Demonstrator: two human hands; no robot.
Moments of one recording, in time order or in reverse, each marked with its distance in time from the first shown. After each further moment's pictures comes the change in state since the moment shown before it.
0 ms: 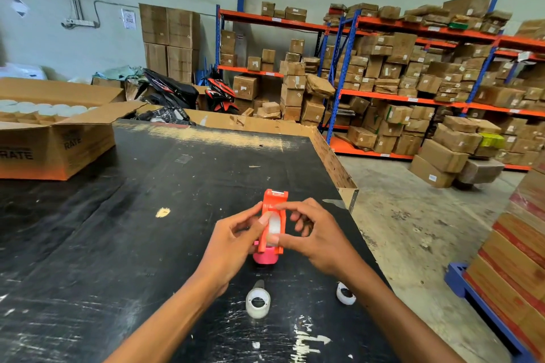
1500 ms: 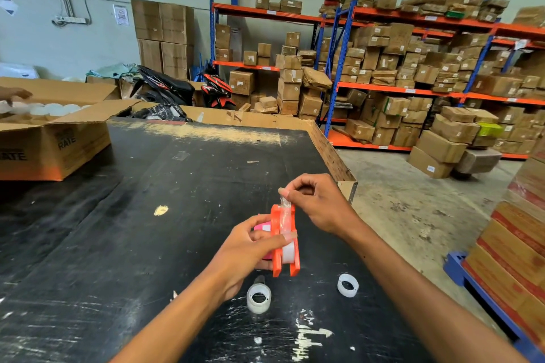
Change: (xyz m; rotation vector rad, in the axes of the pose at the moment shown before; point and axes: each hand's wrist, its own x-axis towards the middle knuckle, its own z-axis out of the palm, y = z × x) left_hand -0.011 0.011 0.016 -0.051 -0.173 -0.280; right_hand 0.041 0.001 -0.016 0.010 0.032 -0.024
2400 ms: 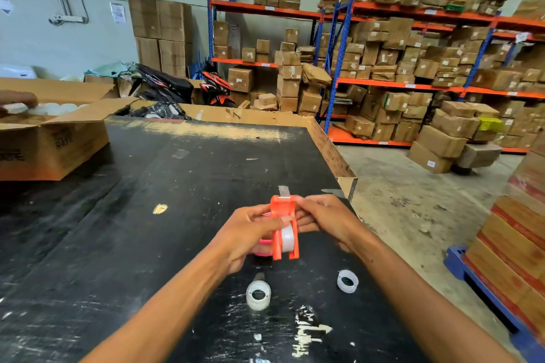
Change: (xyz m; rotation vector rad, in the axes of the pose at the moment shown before) left_hand 0.019 0.016 0.001 0.081 -0.007 -0.021; right_hand -0.009 0.042 0.002 0.344 -0.121 0.430
